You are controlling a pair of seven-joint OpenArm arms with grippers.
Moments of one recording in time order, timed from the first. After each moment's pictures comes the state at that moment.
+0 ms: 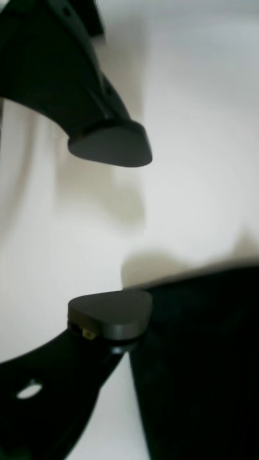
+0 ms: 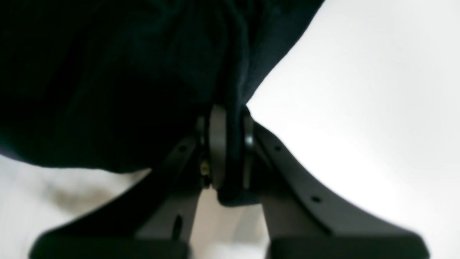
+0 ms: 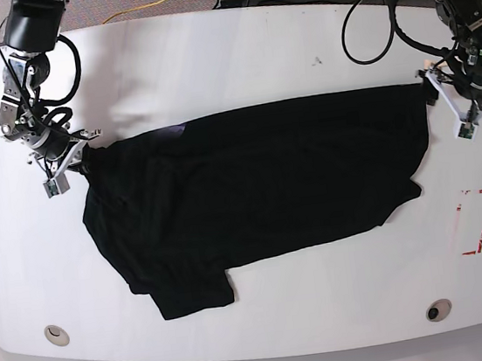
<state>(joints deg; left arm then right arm) 5.4 -13.6 -31.8 99.7 -3.3 -42.1 63.3 -1.3 18.6 23.3 70.6 19.7 40.3 -37.0</state>
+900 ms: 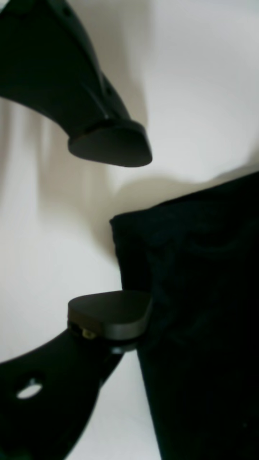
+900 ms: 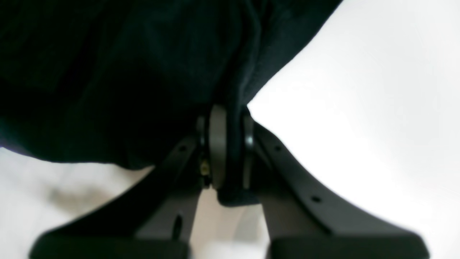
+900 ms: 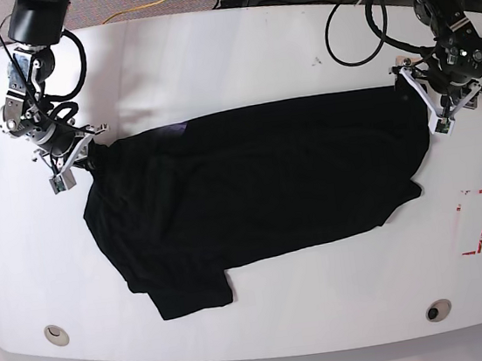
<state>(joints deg) 5.3 -8.9 -30.4 96.7 -4.3 -41.9 63.4 -2.7 17.7 22.9 73.4 19.3 40.1 -37.4</state>
